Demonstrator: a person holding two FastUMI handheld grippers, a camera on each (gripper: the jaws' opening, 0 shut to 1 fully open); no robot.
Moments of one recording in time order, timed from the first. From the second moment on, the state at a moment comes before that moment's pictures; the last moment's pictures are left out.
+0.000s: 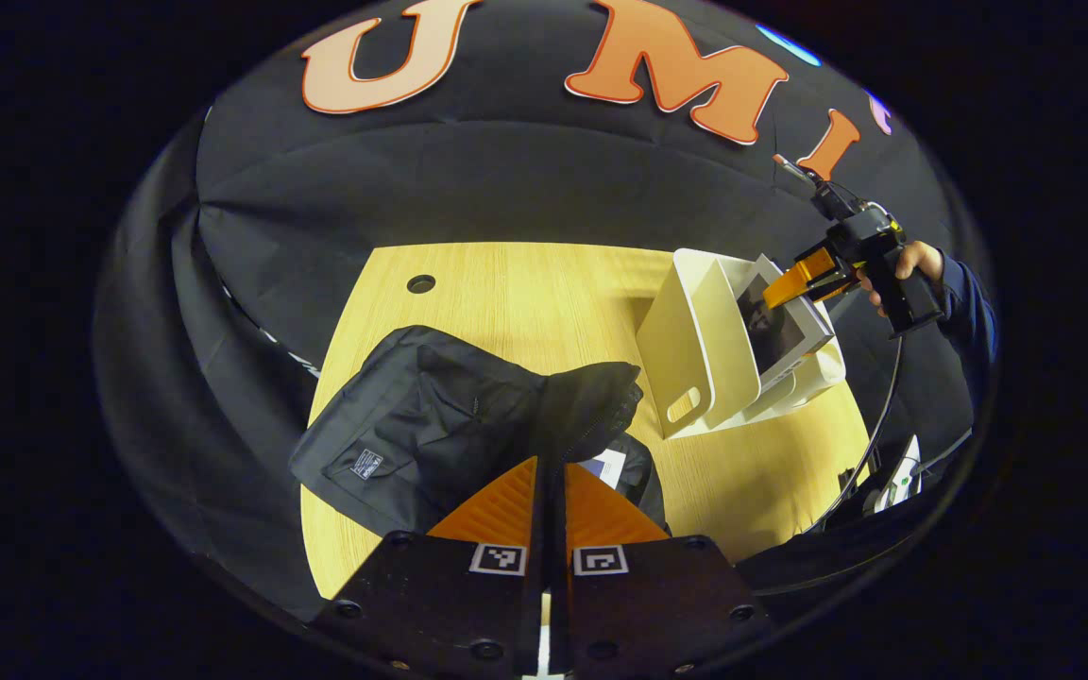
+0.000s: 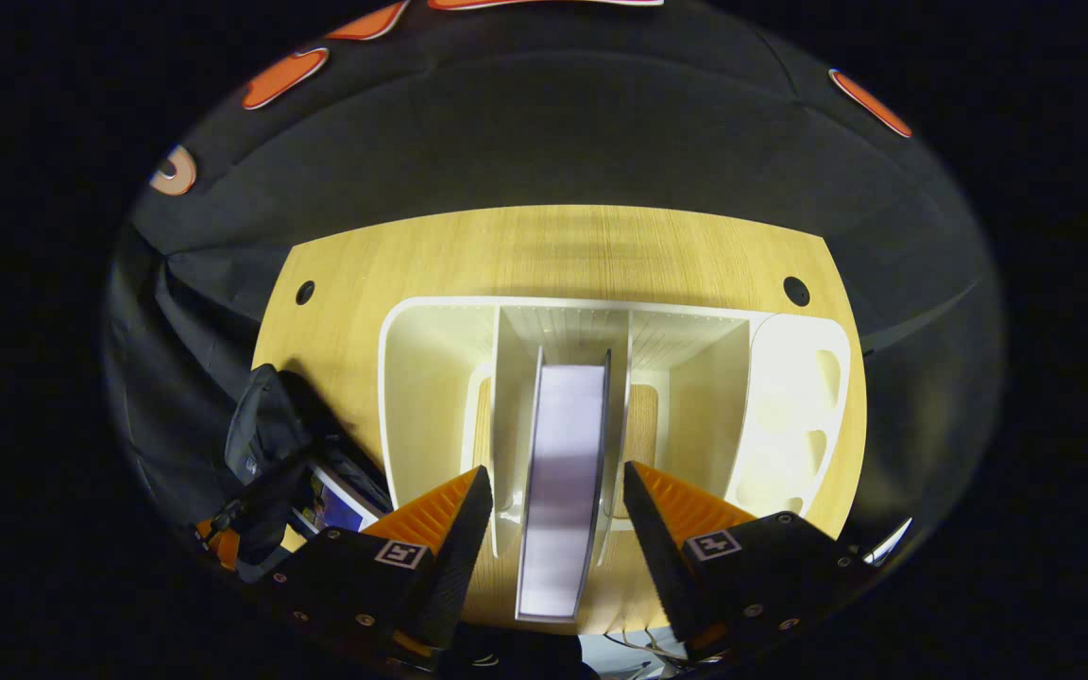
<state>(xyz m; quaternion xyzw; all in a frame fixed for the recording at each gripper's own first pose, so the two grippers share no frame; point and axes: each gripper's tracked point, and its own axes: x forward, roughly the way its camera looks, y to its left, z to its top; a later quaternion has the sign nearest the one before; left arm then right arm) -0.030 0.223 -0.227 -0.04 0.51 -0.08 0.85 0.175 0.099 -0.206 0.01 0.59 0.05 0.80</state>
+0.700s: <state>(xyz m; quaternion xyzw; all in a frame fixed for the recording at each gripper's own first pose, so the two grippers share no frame) -0.034 0.228 -0.219 0.05 0.51 -0.08 0.85 0.148 0.101 -0.190 0.04 0.60 0.04 0.80</state>
